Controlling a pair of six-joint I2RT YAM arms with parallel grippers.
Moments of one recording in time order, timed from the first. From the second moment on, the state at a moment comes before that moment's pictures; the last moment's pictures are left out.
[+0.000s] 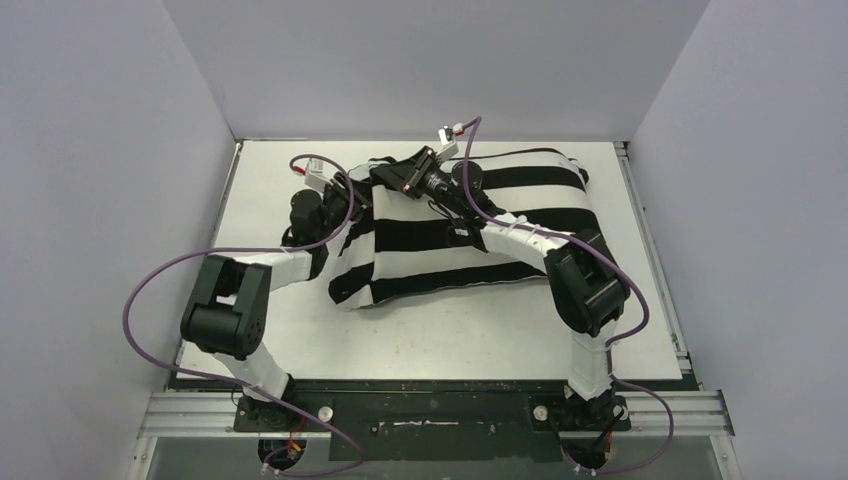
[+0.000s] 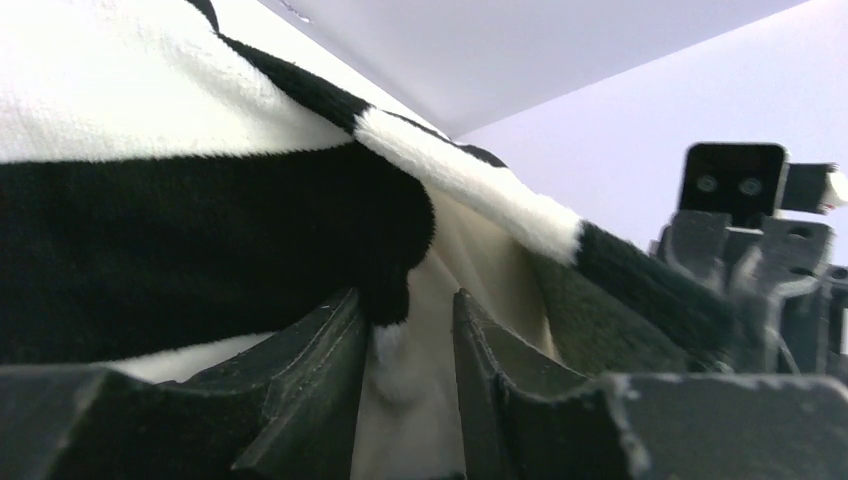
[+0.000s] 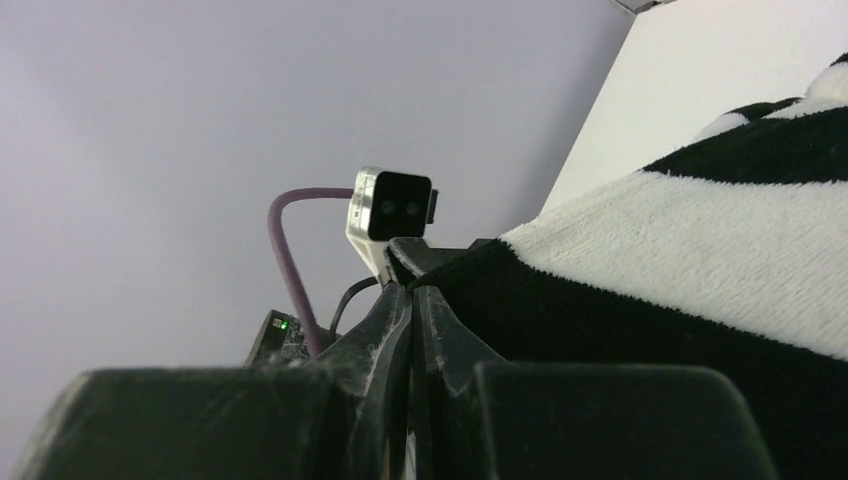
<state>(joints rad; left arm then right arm) -0.26 1.72 0.80 0.90 0.30 -1.09 0.63 1.94 1.33 0.72 -0.34 1.13</state>
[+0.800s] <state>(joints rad) -0.08 1.39 0.79 0.25 0.34 -0.81 0.63 2.01 1.38 0.77 -0.34 1.19</state>
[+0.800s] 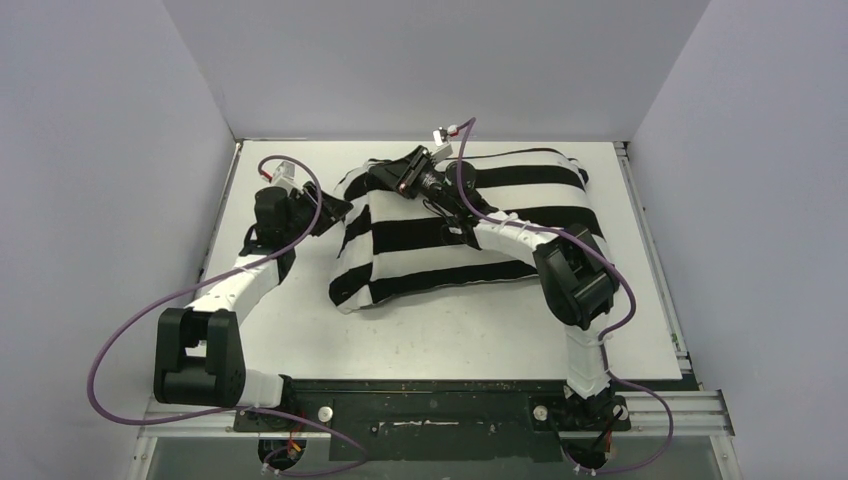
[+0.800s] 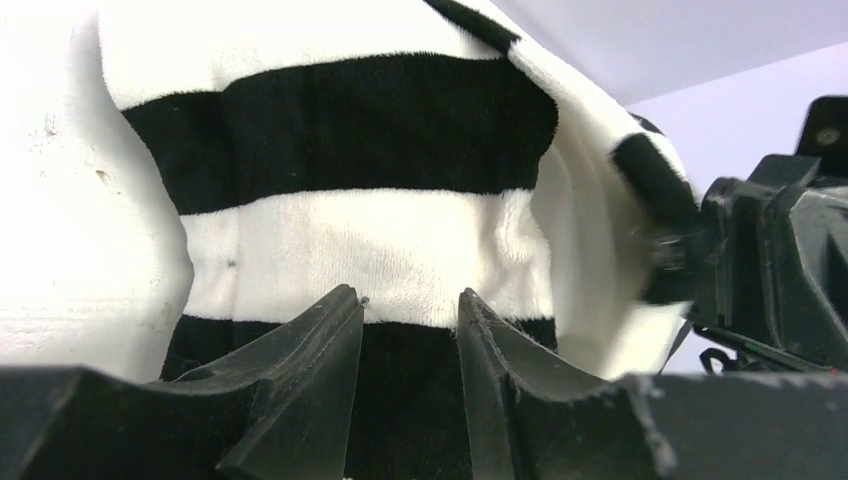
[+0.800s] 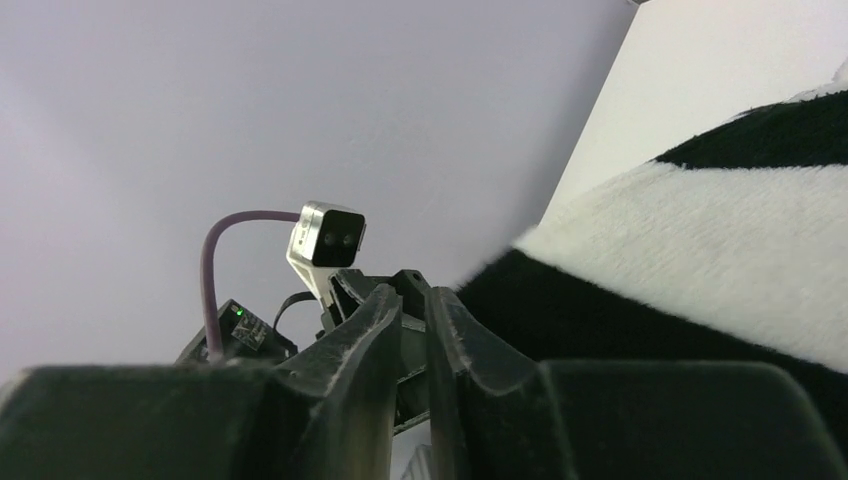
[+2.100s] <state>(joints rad) -0.25 1.52 0.95 0.28 0.38 -0.72 0.41 1.27 1.08 0.05 -0.18 0.74</state>
